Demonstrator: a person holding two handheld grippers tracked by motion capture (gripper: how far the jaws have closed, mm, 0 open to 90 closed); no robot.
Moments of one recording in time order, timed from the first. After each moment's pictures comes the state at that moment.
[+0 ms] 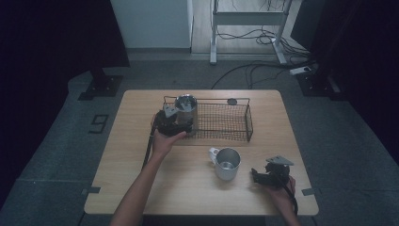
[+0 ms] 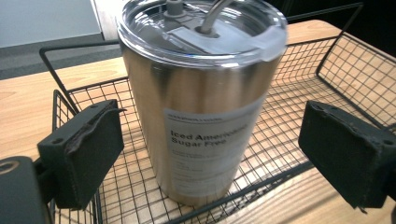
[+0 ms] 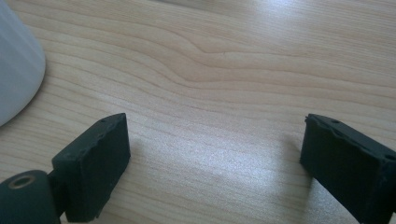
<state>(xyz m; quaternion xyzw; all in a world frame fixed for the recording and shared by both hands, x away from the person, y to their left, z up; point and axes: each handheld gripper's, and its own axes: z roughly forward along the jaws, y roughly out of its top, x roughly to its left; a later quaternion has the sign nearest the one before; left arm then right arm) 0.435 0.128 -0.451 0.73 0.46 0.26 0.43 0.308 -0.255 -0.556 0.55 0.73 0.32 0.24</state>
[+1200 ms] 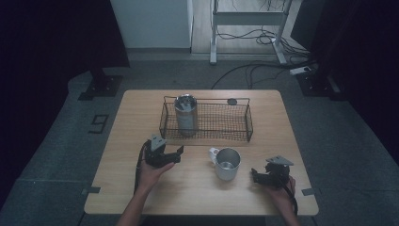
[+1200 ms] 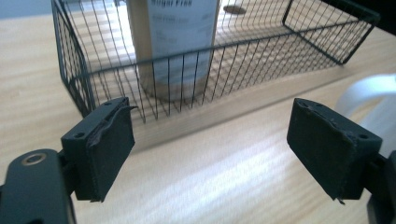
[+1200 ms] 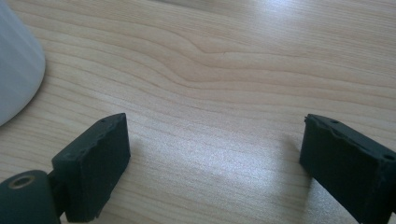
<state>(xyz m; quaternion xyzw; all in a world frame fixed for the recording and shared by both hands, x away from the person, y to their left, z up) 0.340 0.164 -0.490 0.74 0.46 0.23 0.44 0.308 -0.254 -0.556 0.55 0.73 0.32 0.24</state>
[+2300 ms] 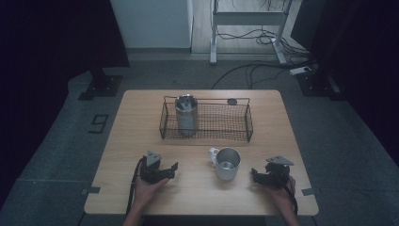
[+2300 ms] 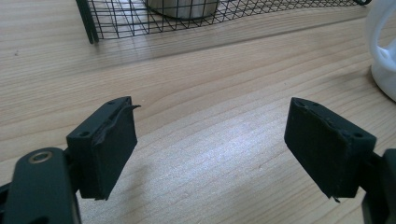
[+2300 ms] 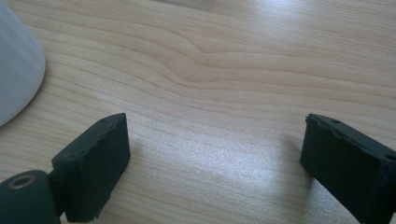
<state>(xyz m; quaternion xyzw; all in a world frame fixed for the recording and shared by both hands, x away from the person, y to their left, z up) 0.314 0.183 -0.533 0.75 0.48 0.19 0.41 0.308 -0.255 -0.556 0.55 0.73 0.32 0.23</state>
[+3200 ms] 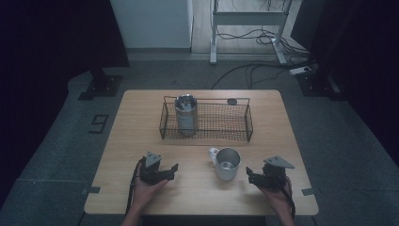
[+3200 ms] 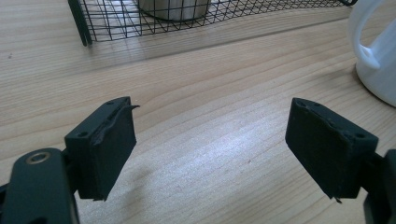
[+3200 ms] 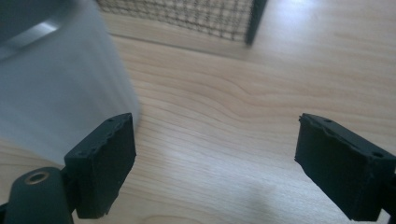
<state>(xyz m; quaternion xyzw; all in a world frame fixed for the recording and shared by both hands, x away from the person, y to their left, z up) 0.309 0.183 -0.531 0.75 0.47 0.19 0.41 0.282 -0.229 -0.513 0.54 0.71 0.38 0.24</state>
